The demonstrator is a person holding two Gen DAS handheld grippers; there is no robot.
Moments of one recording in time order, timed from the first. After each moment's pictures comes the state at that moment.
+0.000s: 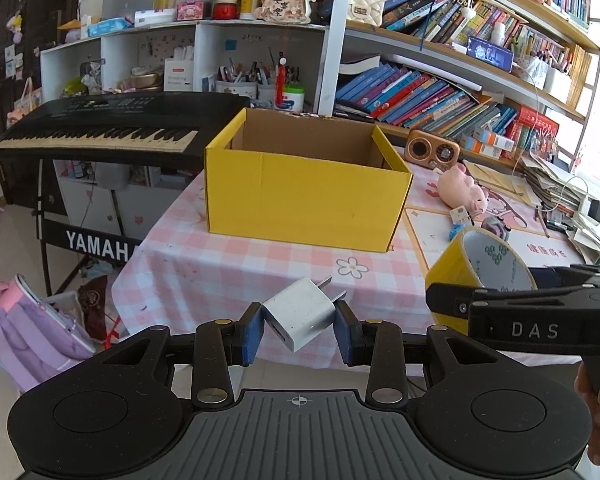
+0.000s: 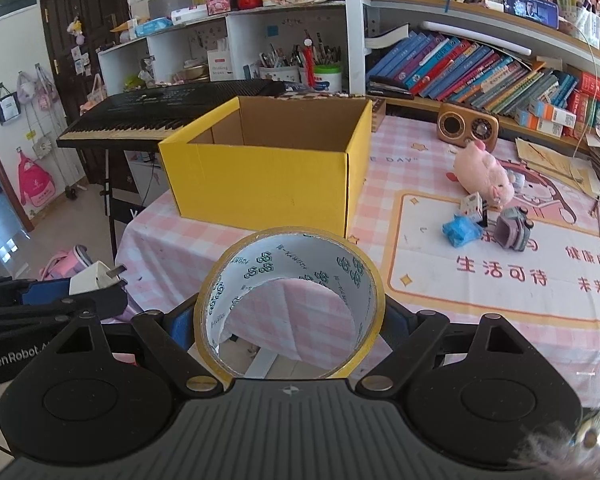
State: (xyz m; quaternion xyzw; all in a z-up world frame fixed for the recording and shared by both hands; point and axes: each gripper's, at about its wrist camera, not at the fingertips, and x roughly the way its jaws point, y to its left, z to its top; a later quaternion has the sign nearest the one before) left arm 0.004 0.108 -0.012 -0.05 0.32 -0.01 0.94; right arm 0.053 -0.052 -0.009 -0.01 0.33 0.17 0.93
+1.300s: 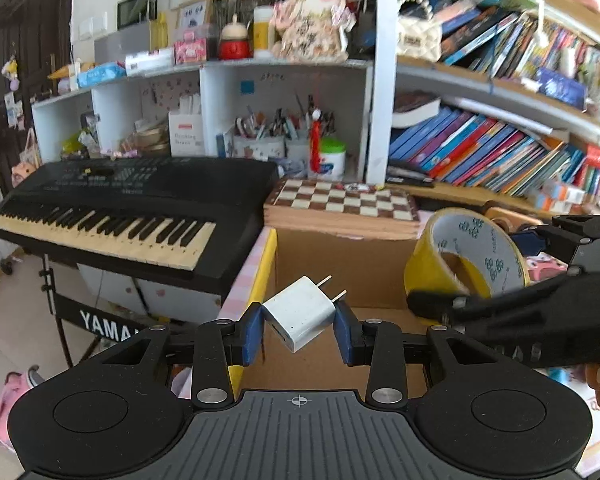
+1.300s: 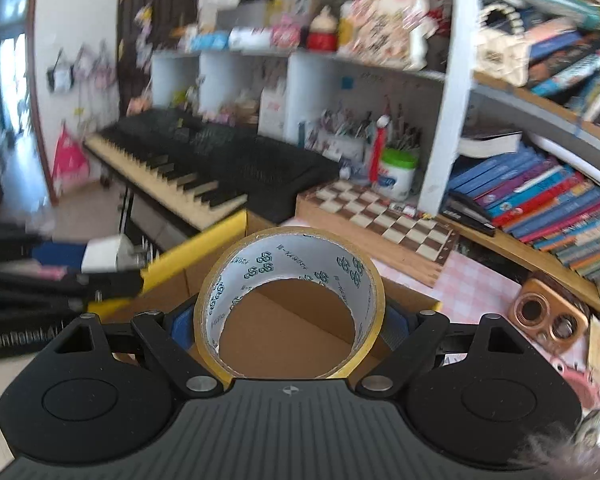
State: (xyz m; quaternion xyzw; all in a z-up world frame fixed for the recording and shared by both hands) left arm 0.232 0.149 0.033 -0.02 0.30 0.04 0.95; right arm 0.322 0.021 0.040 -0.15 0.28 0.28 0.91
